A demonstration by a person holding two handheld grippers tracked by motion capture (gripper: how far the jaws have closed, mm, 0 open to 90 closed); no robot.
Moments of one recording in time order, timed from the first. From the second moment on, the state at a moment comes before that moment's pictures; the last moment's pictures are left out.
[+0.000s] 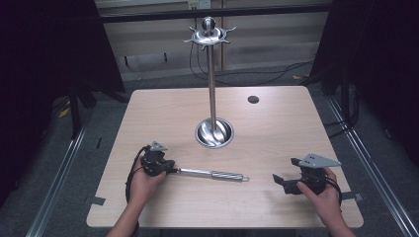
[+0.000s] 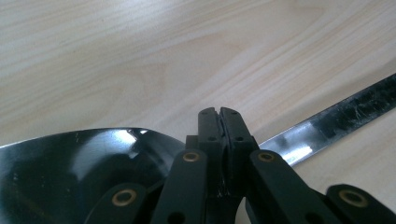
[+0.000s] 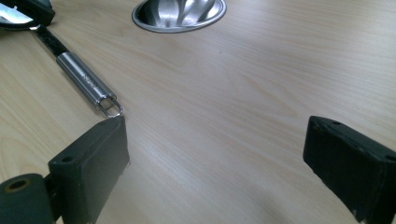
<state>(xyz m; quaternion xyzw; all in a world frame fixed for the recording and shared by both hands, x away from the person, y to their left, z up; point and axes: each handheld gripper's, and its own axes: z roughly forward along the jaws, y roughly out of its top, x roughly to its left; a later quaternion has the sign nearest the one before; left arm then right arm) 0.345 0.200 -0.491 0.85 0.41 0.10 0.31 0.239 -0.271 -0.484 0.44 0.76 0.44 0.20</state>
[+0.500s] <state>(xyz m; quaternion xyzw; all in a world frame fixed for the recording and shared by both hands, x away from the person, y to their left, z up) 0.317 0.213 -0.491 0.84 0.43 0.08 0.33 0.265 -0.240 -0.484 0.40 0.78 0.45 0.19</state>
